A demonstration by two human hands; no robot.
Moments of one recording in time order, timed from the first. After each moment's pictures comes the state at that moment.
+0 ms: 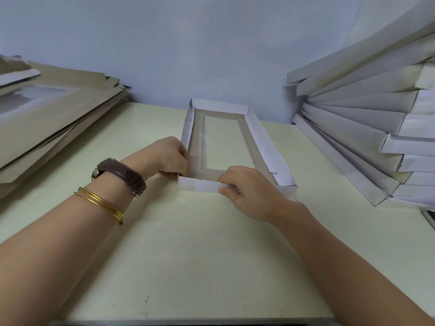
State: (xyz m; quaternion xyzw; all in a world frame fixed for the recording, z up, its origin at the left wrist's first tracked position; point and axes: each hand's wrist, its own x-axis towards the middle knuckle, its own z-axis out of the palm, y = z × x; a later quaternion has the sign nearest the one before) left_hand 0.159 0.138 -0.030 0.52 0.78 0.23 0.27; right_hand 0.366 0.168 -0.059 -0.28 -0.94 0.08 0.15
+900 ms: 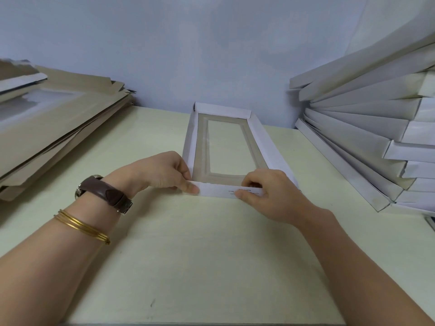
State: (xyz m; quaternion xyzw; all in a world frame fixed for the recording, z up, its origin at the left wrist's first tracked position) left_hand 0.144 0.114 -0.042 0.62 0.69 0.21 0.32; right_hand 0.396 0.179 -0.057 -0.33 -0.91 0.11 0.21
